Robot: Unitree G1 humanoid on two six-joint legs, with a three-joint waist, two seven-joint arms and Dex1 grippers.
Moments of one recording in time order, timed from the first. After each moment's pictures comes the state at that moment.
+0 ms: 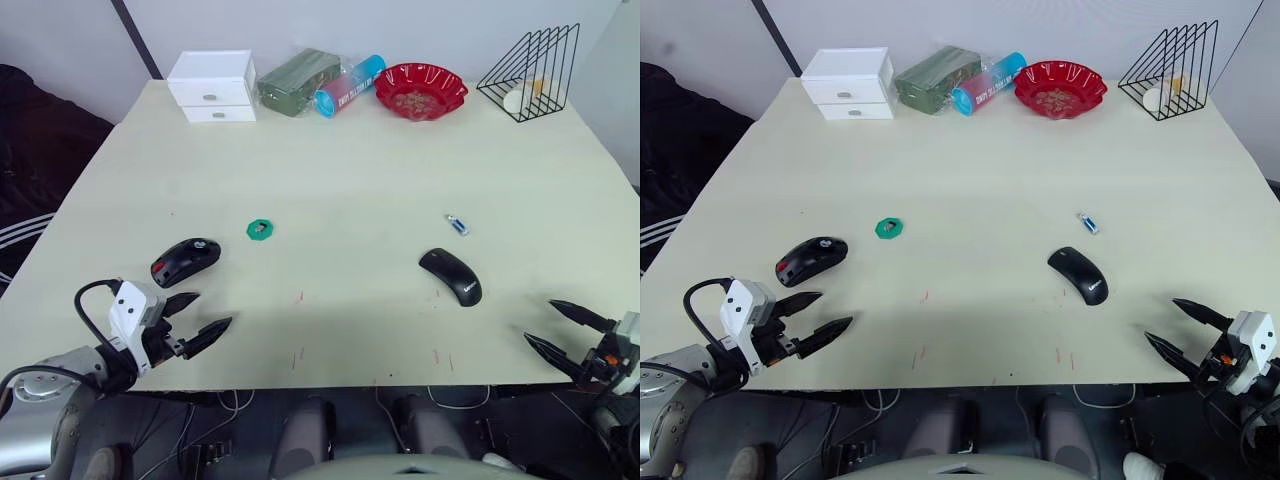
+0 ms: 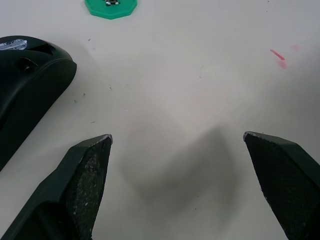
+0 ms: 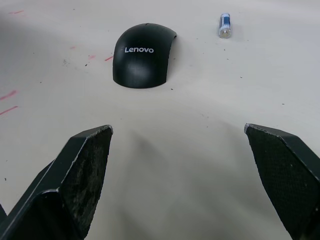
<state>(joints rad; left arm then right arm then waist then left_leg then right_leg) 0.32 0.76 0.42 -0.20 -0.47 0.36 -0.91 0.29 -0.65 -0.38 0.17 0.55 -0.21 1.19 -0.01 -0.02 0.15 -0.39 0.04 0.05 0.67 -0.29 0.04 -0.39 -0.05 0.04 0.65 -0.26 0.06</state>
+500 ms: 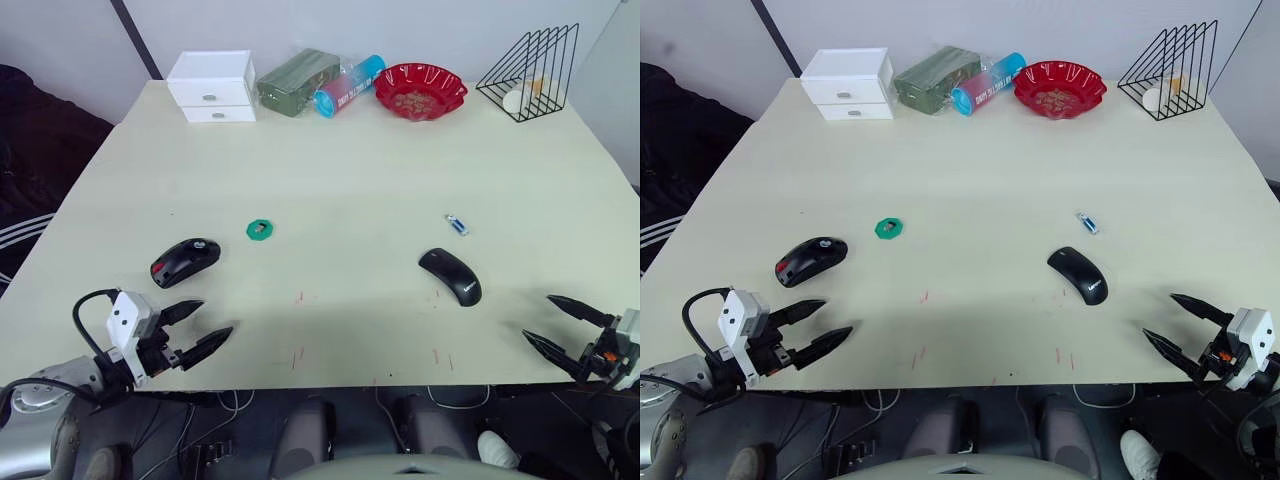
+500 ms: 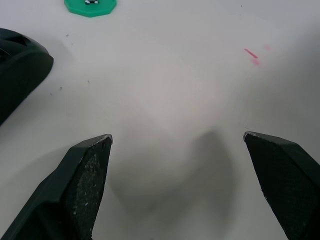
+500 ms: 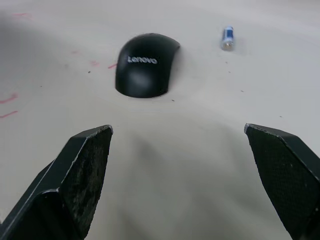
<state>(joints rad) 0.33 0.74 0.43 -0.12 -0.50 0.25 -1.03 0.25 -0.64 -0.38 0.20 0.56 -0.25 1.24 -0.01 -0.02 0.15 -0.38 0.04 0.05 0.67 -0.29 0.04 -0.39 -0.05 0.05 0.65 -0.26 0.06</state>
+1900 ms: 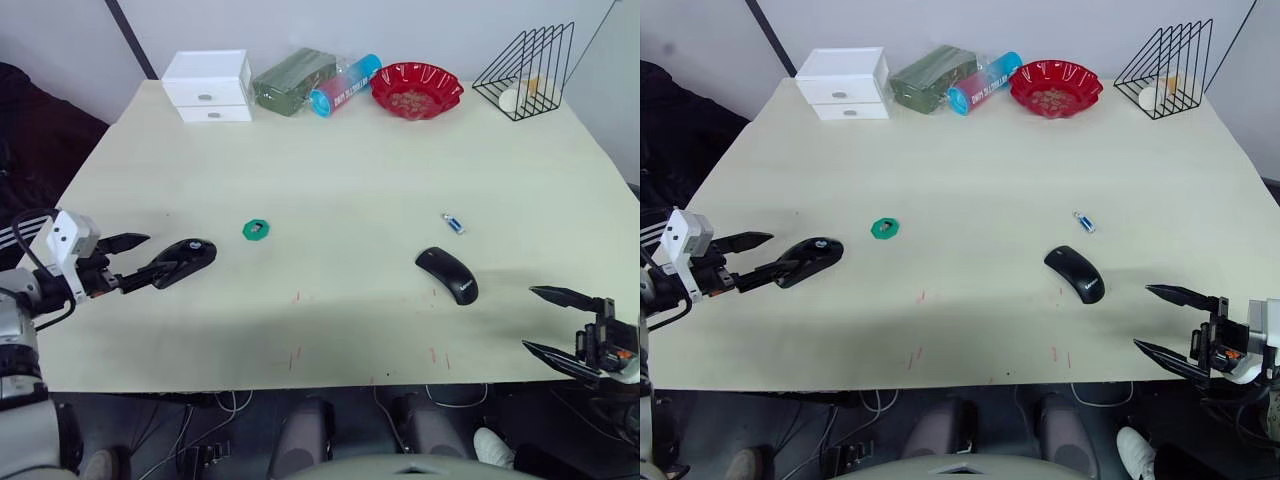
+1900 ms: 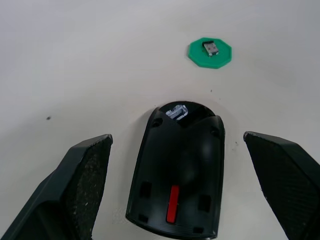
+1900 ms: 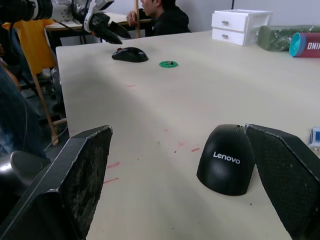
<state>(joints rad) -0.47 1.01 0.27 0.95 -0.27 -0.11 -1.39 0.19 -0.65 -0.39 0.06 0.74 -0.13 1.54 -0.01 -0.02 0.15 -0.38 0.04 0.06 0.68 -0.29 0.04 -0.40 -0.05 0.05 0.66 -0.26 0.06</state>
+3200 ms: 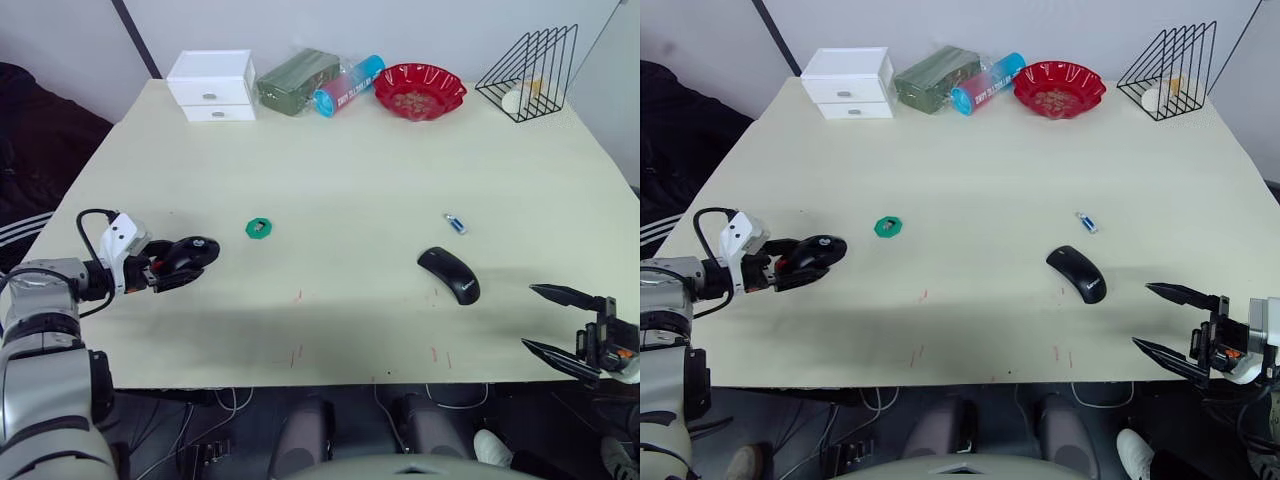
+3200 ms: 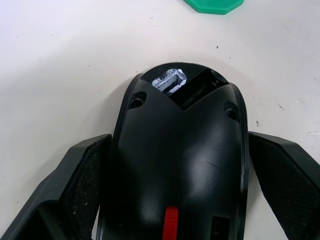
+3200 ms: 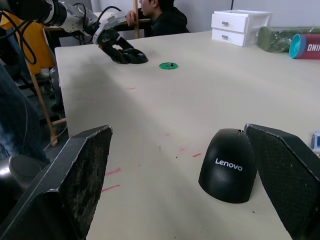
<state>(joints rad) -0.71 0.93 0.15 1.28 -0.03 -0.27 -1.34 0.21 -0.65 -0.41 0.00 0.74 -0.10 1.50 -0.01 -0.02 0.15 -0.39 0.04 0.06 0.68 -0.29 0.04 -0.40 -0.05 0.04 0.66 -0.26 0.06</state>
